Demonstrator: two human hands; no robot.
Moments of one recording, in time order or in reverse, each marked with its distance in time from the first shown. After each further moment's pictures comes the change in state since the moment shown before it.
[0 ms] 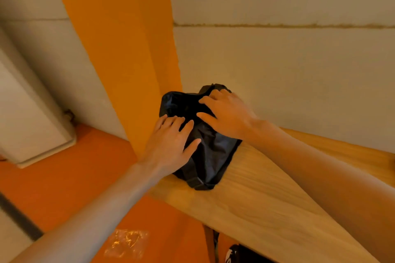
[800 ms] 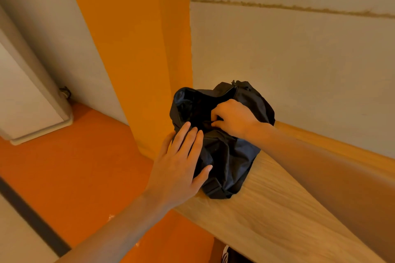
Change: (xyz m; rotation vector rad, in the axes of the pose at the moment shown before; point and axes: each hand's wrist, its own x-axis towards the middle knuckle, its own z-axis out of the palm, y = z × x) left_hand -0.035 -0.008 0.066 -0.040 0.092 -0.004; right_hand 0.071 0.014 0.088 0.141 -0.176 0.025
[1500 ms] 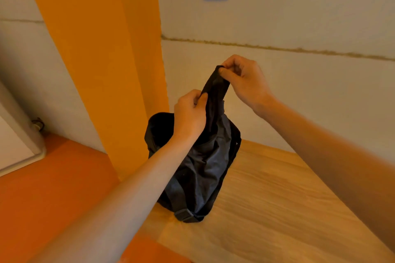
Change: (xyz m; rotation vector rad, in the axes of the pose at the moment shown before) left_hand 0.174 0.047 -0.081 -1.175 0.267 -0.389; right_hand -0.052 0.021 -0.156 0.650 0.667 0.143
